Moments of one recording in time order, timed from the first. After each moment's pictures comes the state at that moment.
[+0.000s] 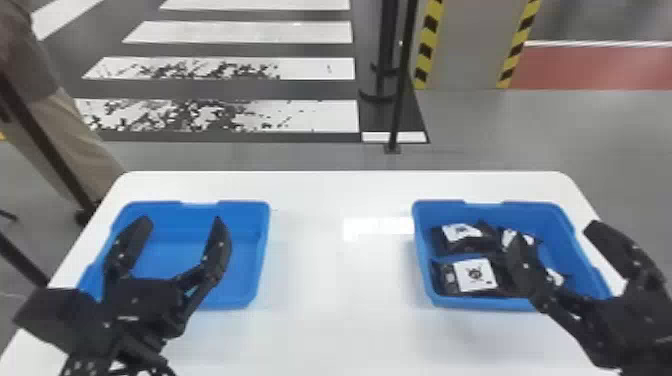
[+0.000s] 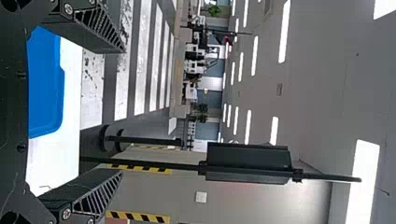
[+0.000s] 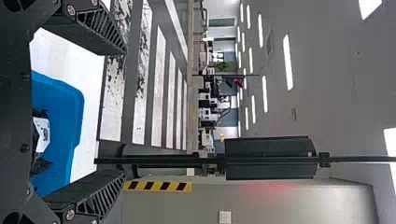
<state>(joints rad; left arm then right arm) 0.56 0.11 0.02 -2.08 0.16 -0.15 -0.02 0.67 -0.15 -0.15 -2.28 -0.22 0.03 0.24</state>
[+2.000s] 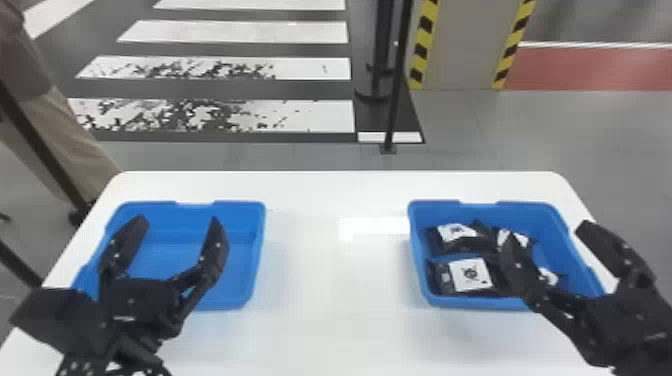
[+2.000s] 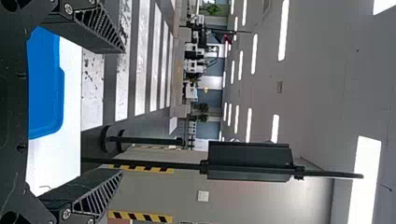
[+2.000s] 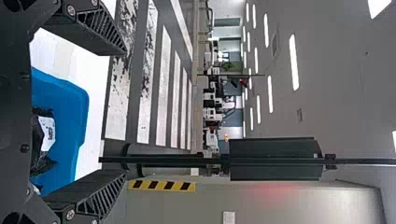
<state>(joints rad) 0.55 0.11 0.02 -2.08 0.14 -0.14 -0.03 0.67 -0.15 -0.15 -2.30 -0.21 0.06 0.24</state>
